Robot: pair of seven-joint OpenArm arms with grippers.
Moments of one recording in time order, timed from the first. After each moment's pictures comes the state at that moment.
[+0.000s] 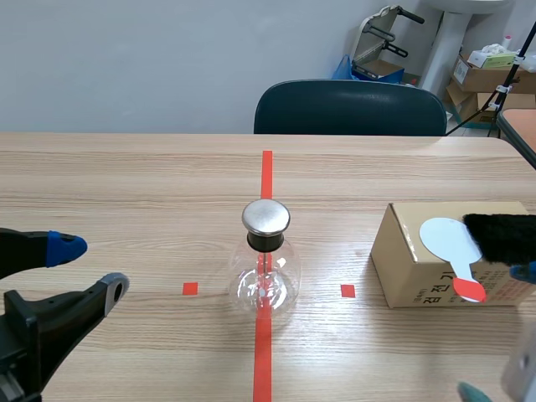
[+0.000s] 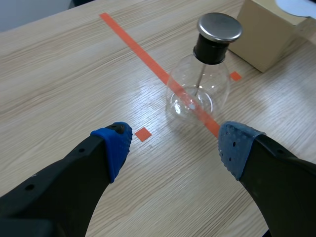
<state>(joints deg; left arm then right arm) 48.0 -33.3 -8.3 120.2 -21.3 -26.5 1.2 -62.5 28.2 12.3 118.5 -37.1 8.2 13.0</state>
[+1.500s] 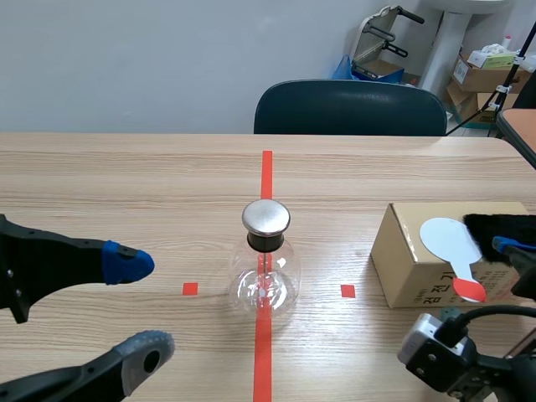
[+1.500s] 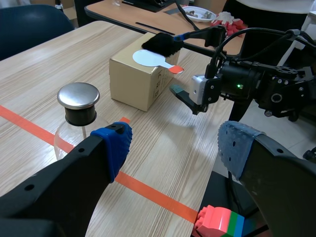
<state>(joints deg) 47.9 -56.5 5.6 121.8 -24.7 -30.5 -21.3 -33.7 16.6 -4.7 83.1 -64.7 -34.1 4.3</state>
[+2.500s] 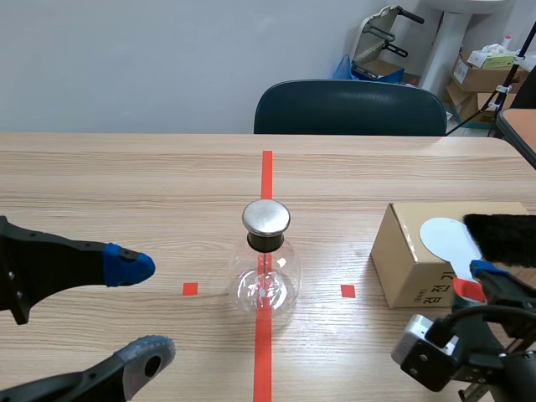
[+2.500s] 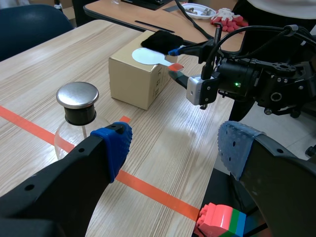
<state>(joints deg) 47.9 -56.2 5.6 121.8 -23.4 -30.5 -21.5 -33.4 16.5 -5.4 83.1 -68.9 -34.0 0.9</state>
